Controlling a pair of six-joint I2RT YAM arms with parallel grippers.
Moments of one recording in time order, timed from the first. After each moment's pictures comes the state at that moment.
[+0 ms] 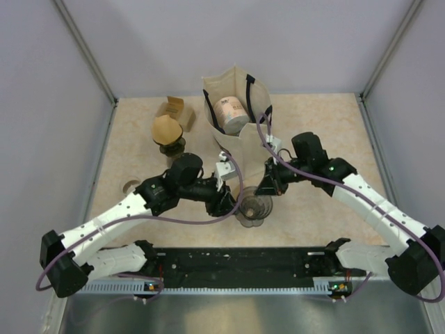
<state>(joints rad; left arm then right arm) -0.83 1.05 0.90 -0.39 0.61 -0.04 0.58 1.13 0.98 -0.58 -0.74 0.14</state>
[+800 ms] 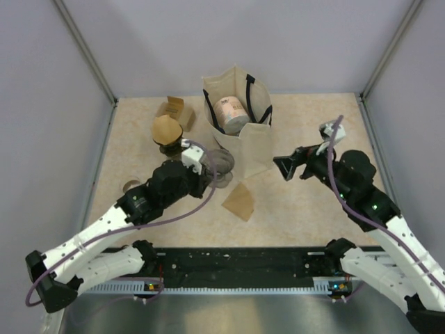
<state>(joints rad) -0.83 0.91 0.85 -0.39 -0.01 -0.18 0.57 0.77 0.92 -0.36 -0.08 0.28</state>
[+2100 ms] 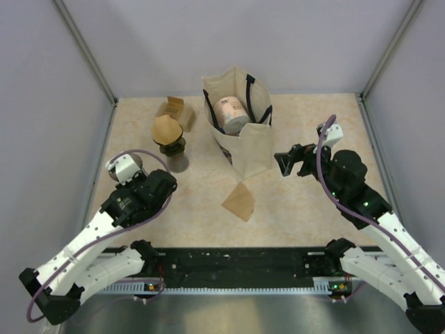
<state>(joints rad) -0.72 0.81 0.91 -1.11 -1.12 -1.08 0.57 0.74 0.83 -0.25 0.09 0.28</state>
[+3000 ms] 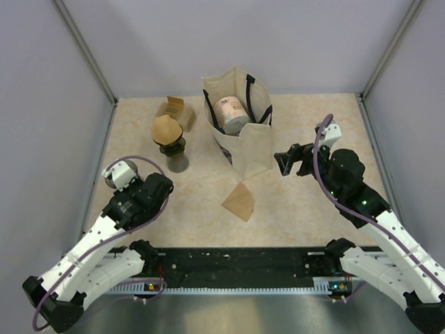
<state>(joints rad) -0.63 0.77 0.79 -1.06 -1.09 -1.11 0.57 0.75 0.83 -0.25 0.10 0.27</state>
